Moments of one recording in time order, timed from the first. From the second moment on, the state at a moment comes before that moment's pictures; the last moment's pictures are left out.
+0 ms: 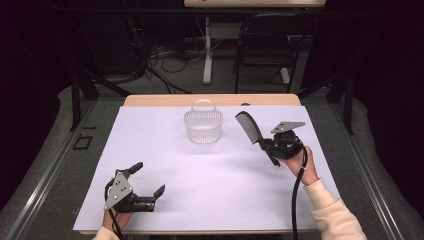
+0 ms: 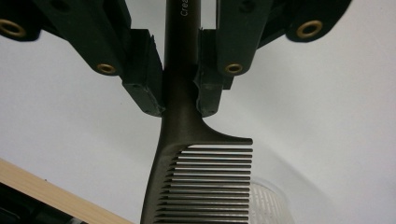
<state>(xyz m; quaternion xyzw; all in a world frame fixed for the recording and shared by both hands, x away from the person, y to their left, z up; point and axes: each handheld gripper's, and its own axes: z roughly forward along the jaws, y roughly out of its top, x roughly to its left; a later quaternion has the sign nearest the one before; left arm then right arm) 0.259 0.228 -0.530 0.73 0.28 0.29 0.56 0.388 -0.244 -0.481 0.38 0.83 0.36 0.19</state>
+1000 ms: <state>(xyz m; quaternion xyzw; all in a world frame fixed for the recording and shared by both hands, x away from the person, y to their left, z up) 0.258 0.228 -0.528 0.72 0.28 0.29 0.56 0.402 -0.211 -0.468 0.36 0.83 0.38 0.20</state>
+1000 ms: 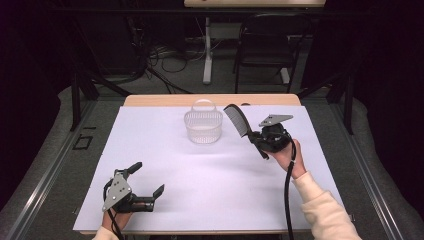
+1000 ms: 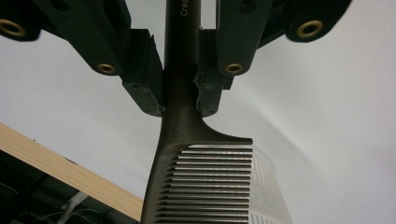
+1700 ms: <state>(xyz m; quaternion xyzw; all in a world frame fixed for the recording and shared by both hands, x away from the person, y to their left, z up) 0.258 0.229 -0.529 0.72 0.28 0.29 0.56 0.424 -0.200 -0.460 0.36 0.81 0.40 0.22</state>
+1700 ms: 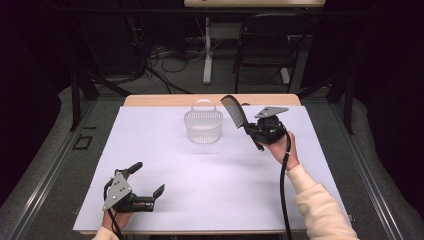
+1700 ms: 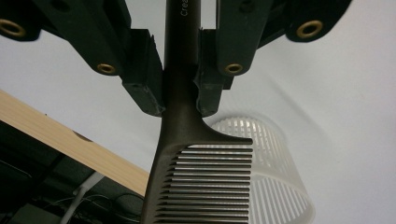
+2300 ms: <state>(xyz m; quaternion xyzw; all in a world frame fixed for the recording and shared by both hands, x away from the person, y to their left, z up) 0.259 0.229 -0.529 0.72 0.28 0.29 0.56 0.436 -0.190 -0.455 0.36 0.81 0.41 0.23</state>
